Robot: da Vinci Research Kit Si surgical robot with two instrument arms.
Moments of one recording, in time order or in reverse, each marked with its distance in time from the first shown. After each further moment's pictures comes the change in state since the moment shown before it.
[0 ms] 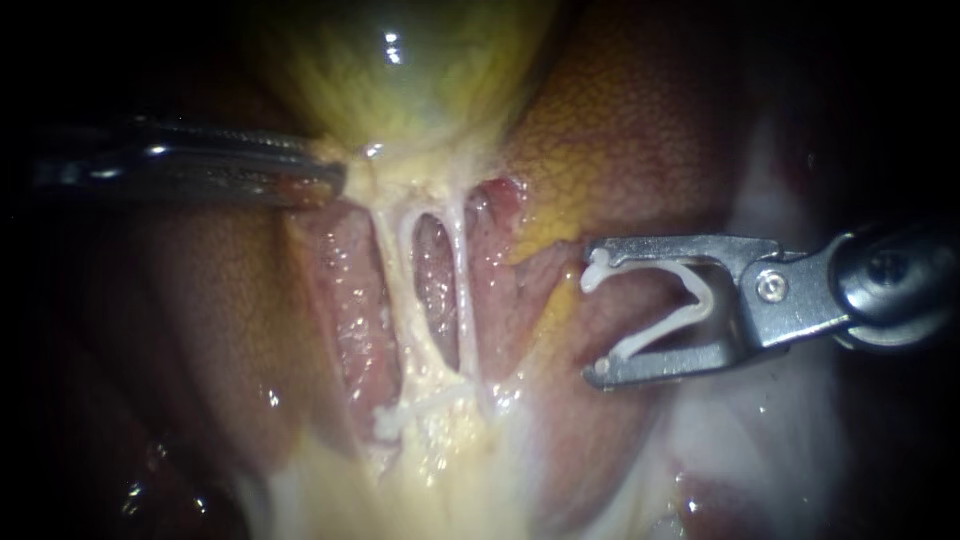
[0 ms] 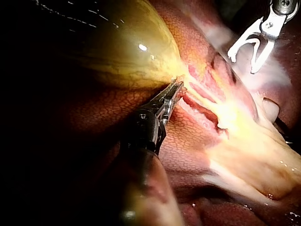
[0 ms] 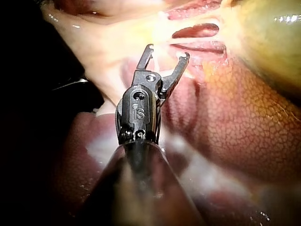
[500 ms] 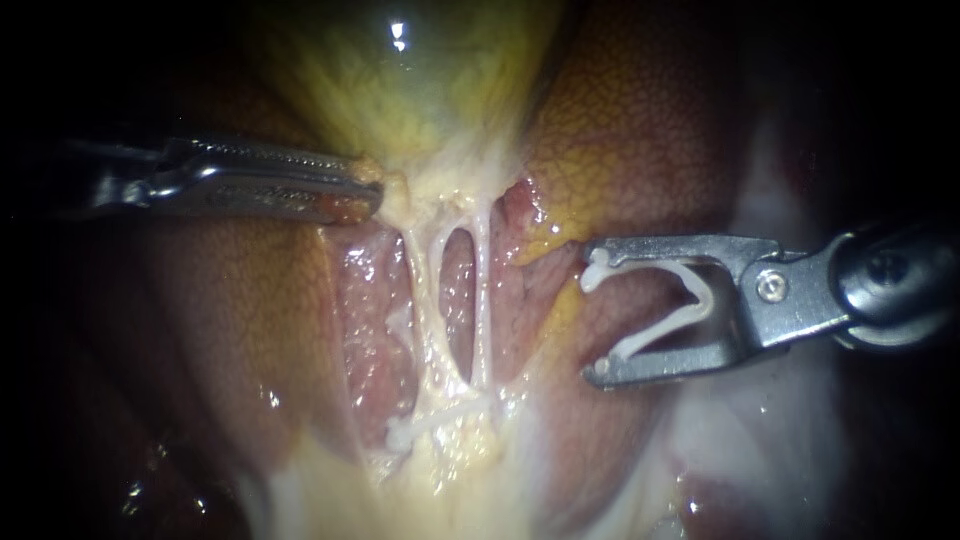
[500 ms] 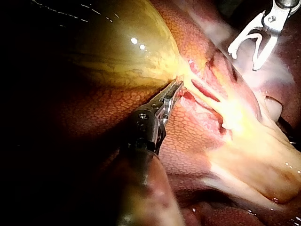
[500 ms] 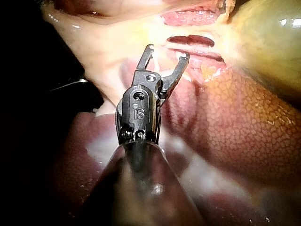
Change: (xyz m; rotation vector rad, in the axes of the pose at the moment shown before) right arm 0.000 0.000 0.000 -0.003 -0.002 0.000; left arm 0.004 0.001 0.006 0.003 -0.001 0.022
